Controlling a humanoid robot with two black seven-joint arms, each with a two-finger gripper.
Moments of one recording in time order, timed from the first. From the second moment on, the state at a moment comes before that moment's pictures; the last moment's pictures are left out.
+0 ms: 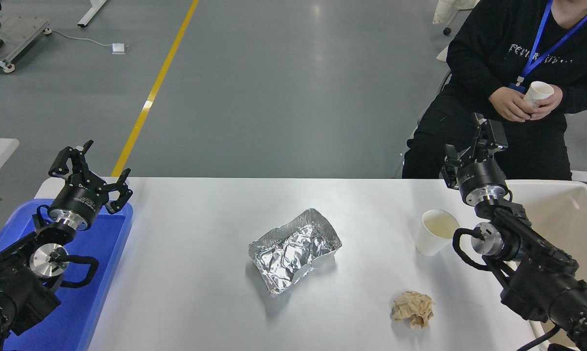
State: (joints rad) left arm -0.67 0.39 -0.64 -0.25 -0.12 -0.67 -0.44; right arm 0.66 -0.23 0.87 0.64 -0.40 -0.11 0.55
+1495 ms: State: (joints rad) left arm -0.66 0.39 -0.64 -0.25 -0.12 -0.66 -0.44; right arm 0.68 -0.23 0.82 0.65 -0.40 -0.14 0.55
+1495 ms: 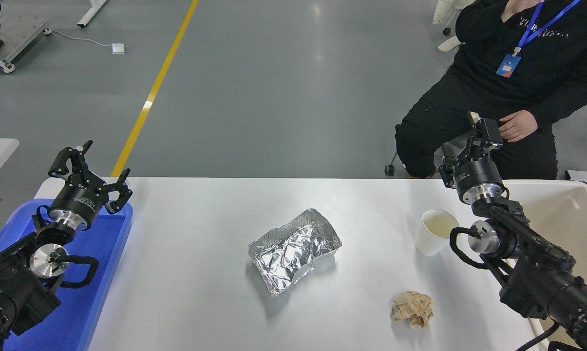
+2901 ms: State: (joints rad) left arm -0.67 0.39 -0.64 -0.25 -0.12 -0.67 -0.44; right arm 0.94 -0.50 0.16 0.72 -0.64 0.04 0.49
